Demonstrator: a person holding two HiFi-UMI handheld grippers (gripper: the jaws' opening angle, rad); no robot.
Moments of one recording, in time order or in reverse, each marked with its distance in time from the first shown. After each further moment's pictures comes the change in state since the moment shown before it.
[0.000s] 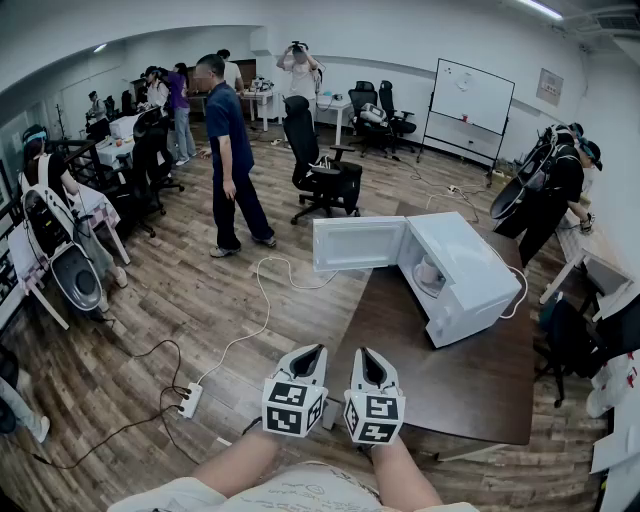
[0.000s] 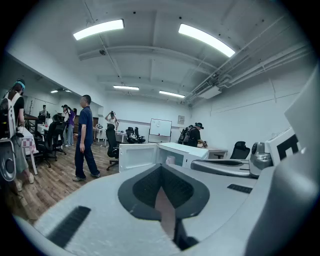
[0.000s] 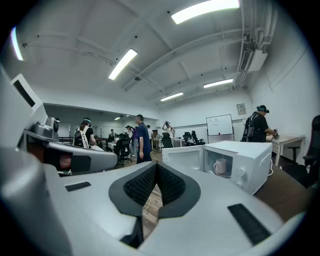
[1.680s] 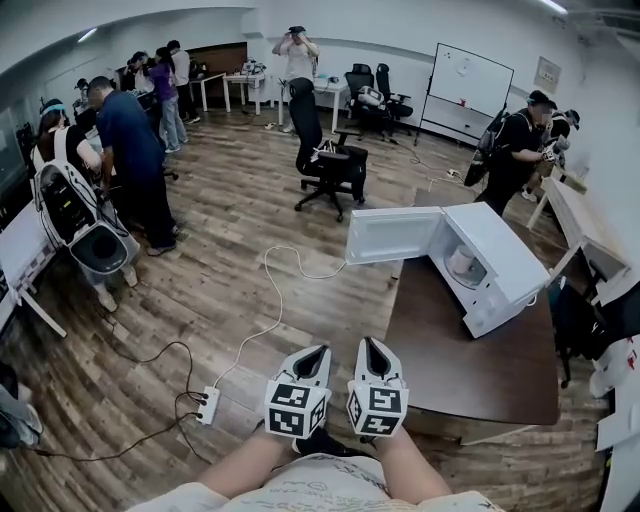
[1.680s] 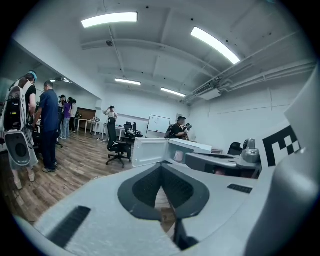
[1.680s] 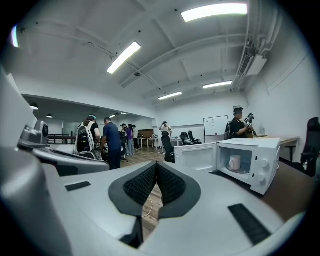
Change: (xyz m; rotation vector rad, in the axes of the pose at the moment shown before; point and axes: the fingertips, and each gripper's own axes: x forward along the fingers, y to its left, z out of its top) left arm -0.032 0.163 -0.027 -0.044 0.038 -0.077; right arm 0.101 0.135 -0.019 -0.006 -0.006 -0.080
